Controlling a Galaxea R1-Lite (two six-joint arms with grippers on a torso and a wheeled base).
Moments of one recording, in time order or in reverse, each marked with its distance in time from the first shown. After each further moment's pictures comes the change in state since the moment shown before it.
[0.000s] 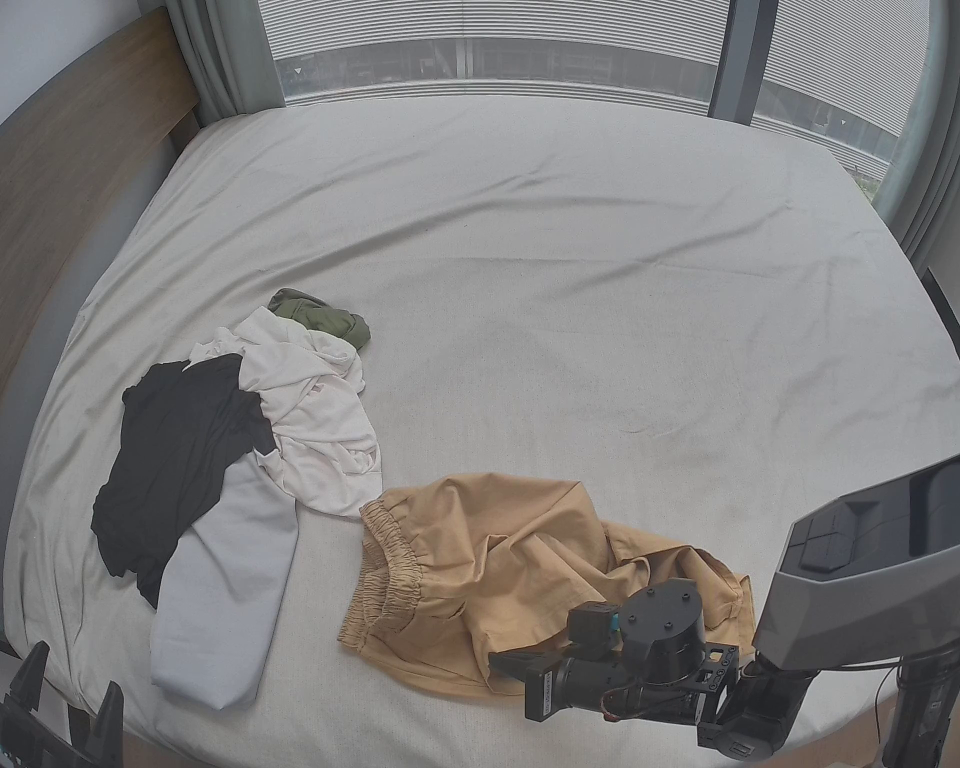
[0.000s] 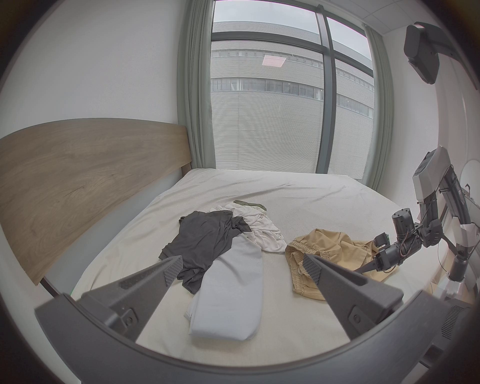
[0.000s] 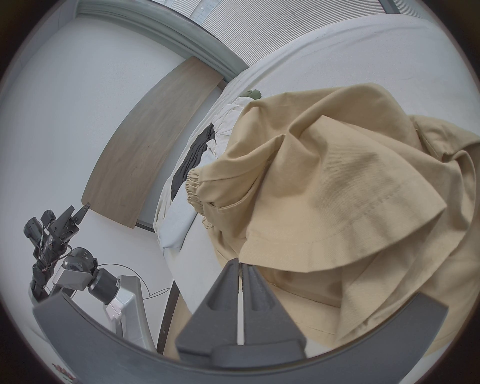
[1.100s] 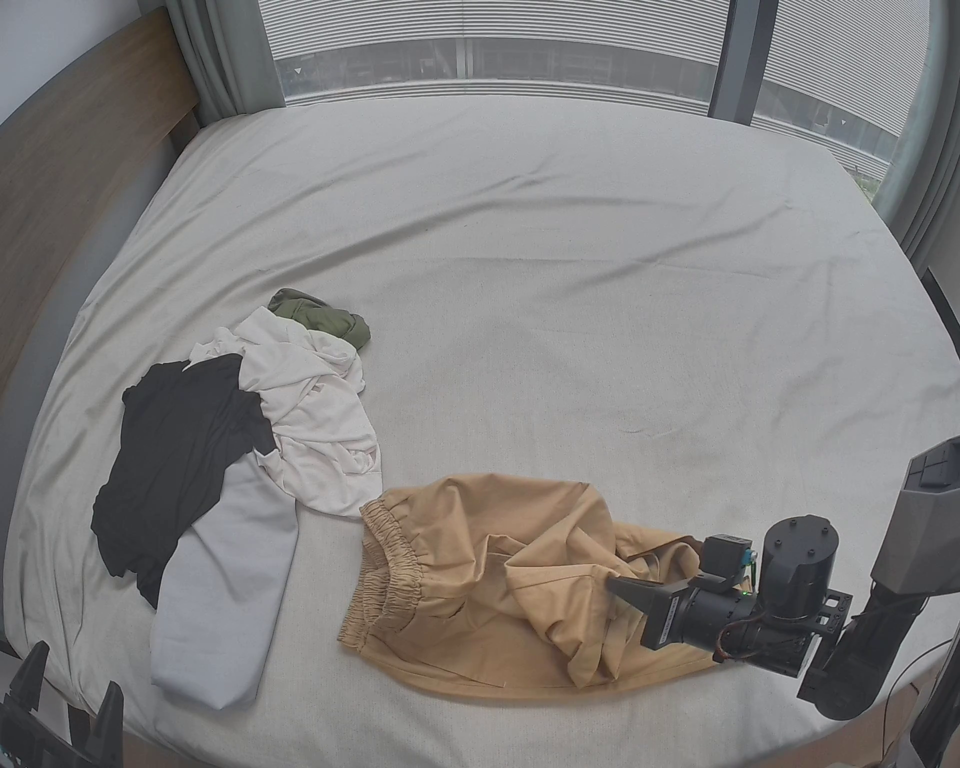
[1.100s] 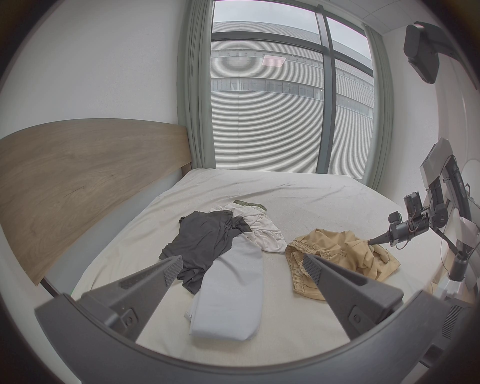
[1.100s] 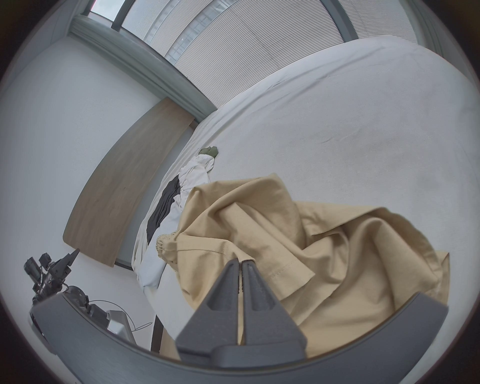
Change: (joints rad) left arm 0.000 0.000 0.000 0.000 0.000 0.001; right arm -0.258 -0.222 0.230 -0.113 -0.024 -0.013
